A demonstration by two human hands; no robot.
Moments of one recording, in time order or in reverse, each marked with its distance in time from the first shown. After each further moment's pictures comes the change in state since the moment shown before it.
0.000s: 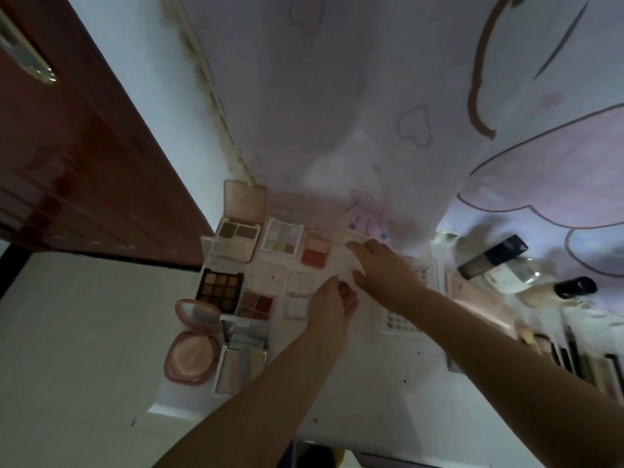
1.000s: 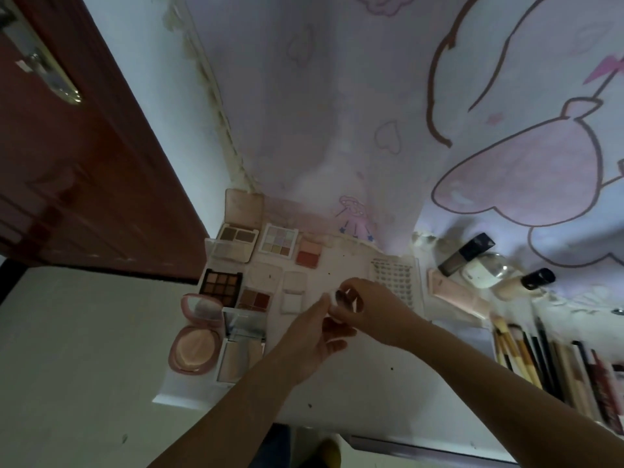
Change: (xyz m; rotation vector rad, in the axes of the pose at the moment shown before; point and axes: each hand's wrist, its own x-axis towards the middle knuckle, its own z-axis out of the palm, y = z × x) left_hand -0.033 -0.005 -0.061 0.406 -0.377 -0.018; right_hand -0.073 -0.035 -0.016 0.392 -0.064 0.032
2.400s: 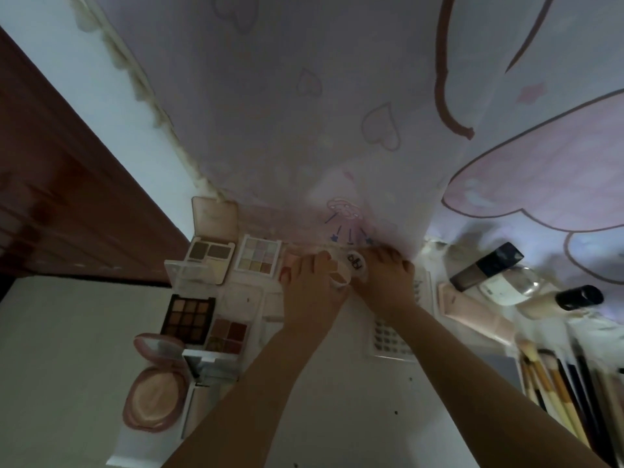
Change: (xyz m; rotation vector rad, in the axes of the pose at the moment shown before) left_hand 0.111 0.033 0.020 1.506 0.709 0.891; right_hand 0.100 0.087 0.018 -0.340 0.348 0.298
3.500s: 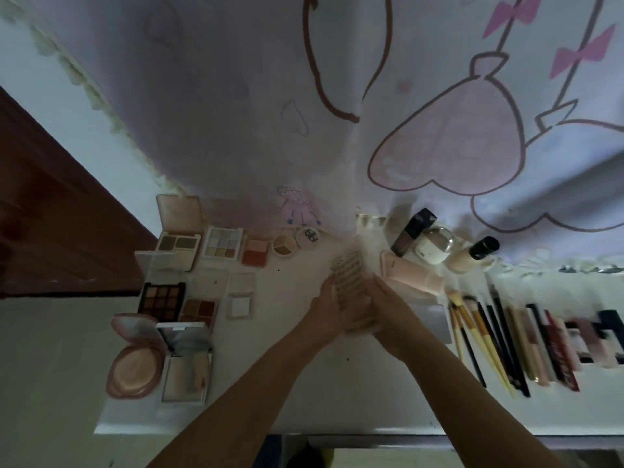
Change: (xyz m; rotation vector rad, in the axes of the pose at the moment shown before) left_hand -0.074 0.069 -0.009 -0.838 -0.819 -0.392; right_hand -0.130 0.036 -0.084 1.511 -0.390 0.440
